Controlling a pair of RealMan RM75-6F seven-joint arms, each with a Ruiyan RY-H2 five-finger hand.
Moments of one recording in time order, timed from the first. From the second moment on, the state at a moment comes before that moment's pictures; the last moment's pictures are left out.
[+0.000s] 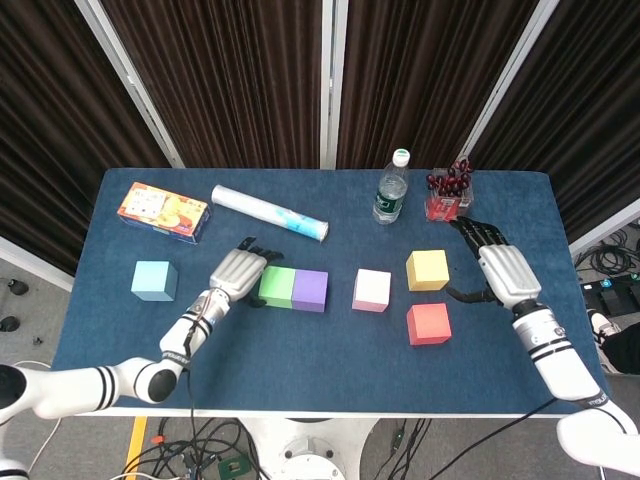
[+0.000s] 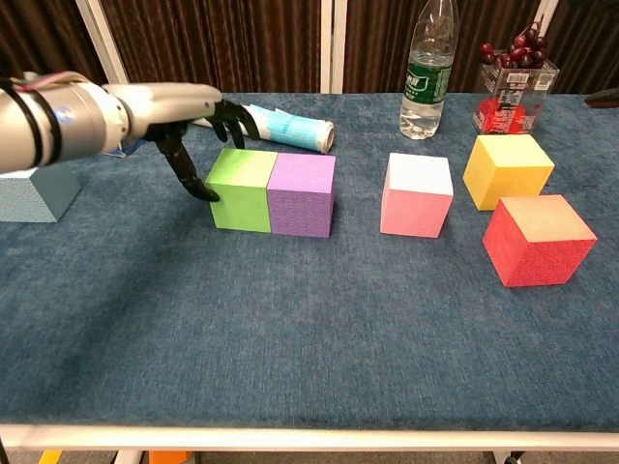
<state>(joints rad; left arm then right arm) -0.93 -1.50 -0.16 -1.51 0.88 0.84 0.37 0.56 -1.04 0.20 -1.74 -1.21 0.97 0.09</state>
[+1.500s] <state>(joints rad) -0.57 -1.00 -0.15 -1.81 1.09 1.14 0.21 0.77 -1.54 0.20 -1.49 -0.96 0.89 -0.19</state>
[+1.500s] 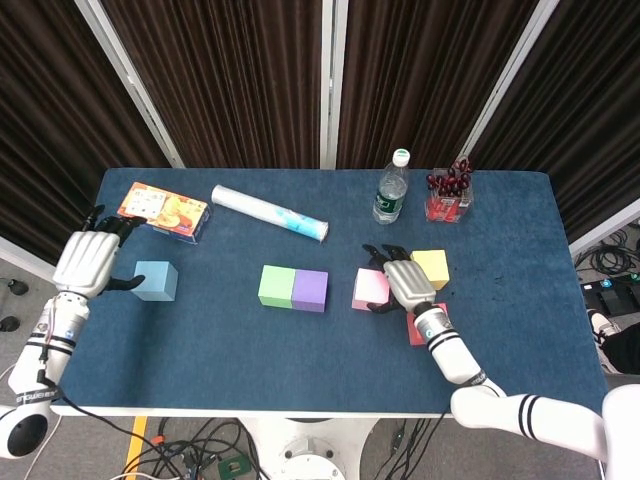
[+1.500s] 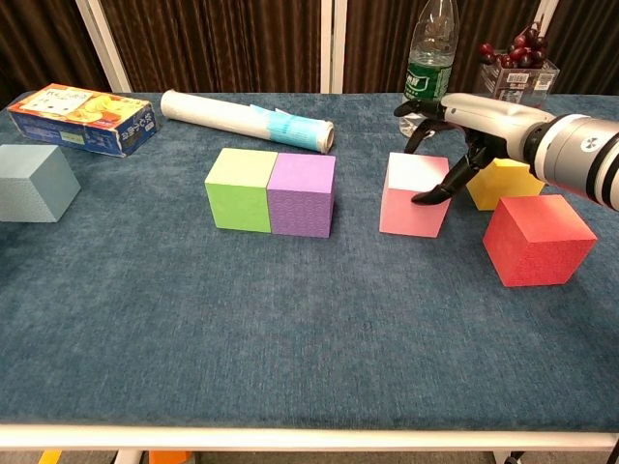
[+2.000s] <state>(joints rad) -0.57 -1.01 -0.17 -1.80 1.07 1.12 0.21 0.75 -1.57 0.18 -1.39 -1.11 0.88 -0.08</state>
